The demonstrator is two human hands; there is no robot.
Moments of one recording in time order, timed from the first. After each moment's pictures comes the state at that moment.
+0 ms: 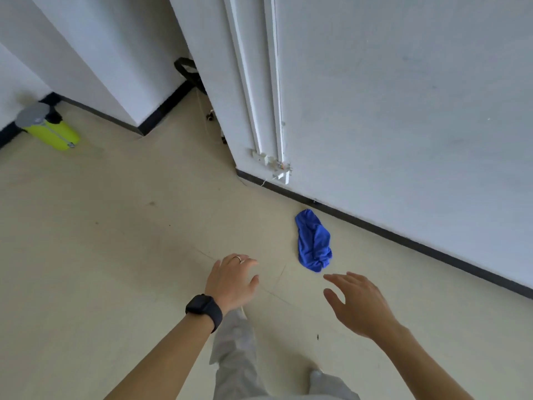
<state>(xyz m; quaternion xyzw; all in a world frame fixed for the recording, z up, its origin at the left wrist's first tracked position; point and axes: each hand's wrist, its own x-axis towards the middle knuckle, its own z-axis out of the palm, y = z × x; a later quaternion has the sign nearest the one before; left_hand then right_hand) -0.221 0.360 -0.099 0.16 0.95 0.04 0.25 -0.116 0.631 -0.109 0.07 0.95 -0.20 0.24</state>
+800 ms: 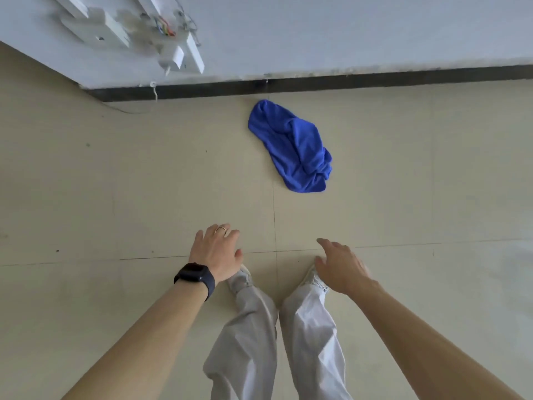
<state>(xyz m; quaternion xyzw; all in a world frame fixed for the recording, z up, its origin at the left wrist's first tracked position) -0.449 0.346 -0.573 0.39 0.80 -0.15 0.42 -0.250 0.530 -0.558 0.39 0.75 -0.33 0.41</state>
